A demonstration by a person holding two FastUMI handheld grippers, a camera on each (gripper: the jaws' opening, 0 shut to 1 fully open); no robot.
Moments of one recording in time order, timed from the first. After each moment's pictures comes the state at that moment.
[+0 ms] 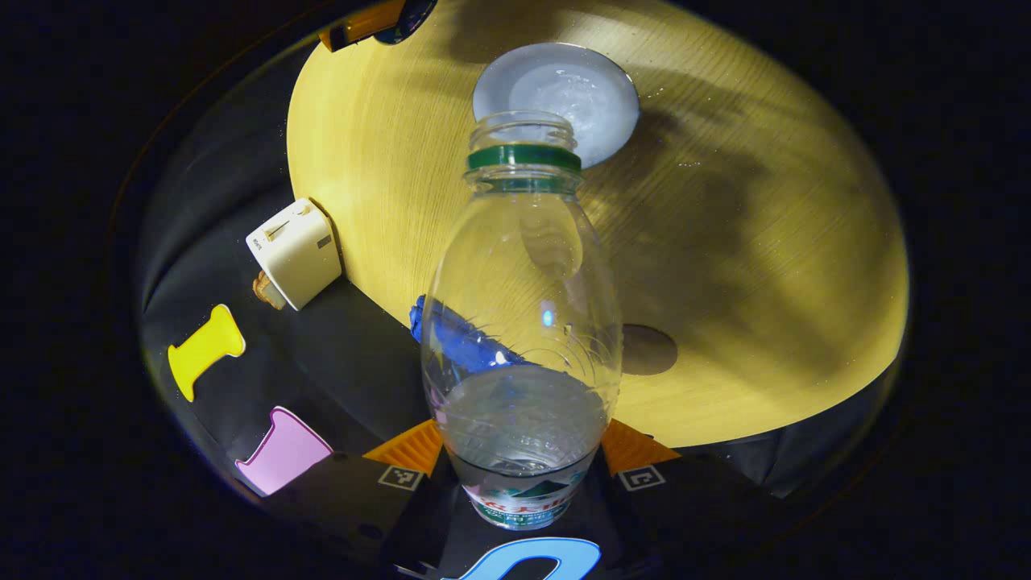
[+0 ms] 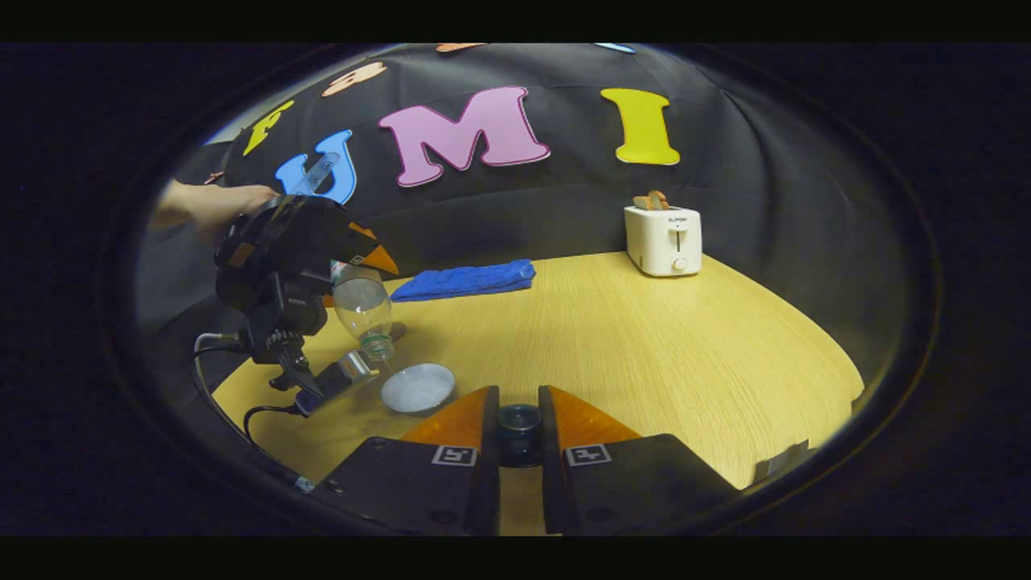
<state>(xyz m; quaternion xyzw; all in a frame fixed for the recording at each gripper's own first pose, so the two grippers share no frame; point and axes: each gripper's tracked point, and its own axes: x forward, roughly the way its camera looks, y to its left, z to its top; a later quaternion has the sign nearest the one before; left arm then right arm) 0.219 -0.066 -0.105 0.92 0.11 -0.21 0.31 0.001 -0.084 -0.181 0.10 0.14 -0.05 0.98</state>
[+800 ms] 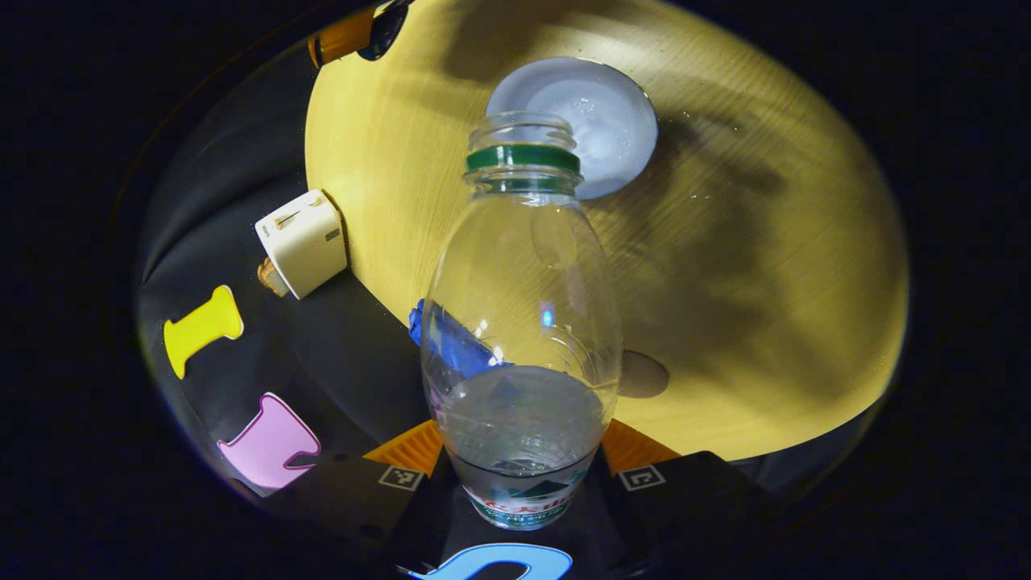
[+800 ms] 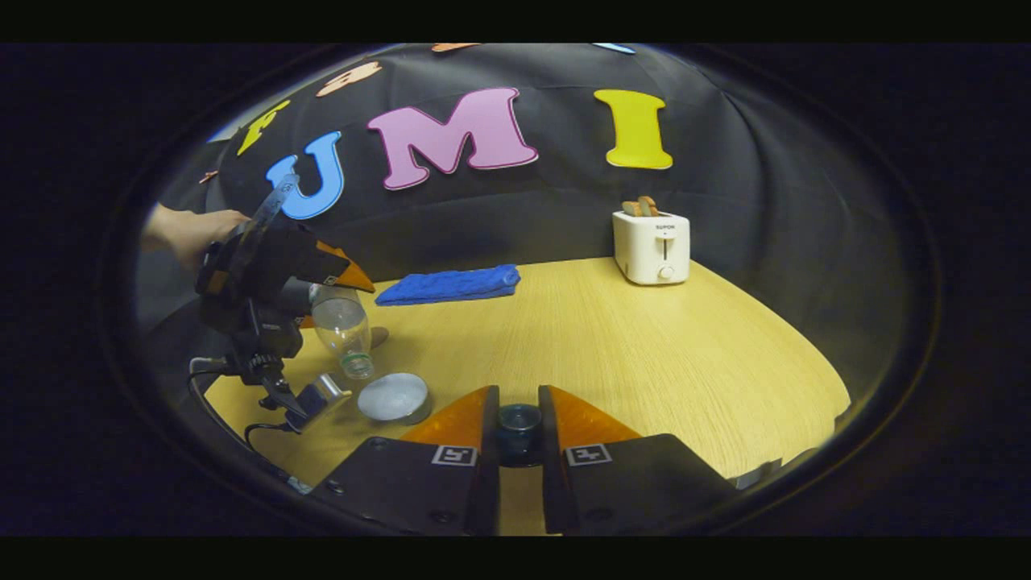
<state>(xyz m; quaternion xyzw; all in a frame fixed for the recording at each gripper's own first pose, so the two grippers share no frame) 0.212 -0.065 -0.120 0.90 0.10 -0.21 0.38 0.006 -0.108 -0.169 0.09 0.14 -0.06 0.98</state>
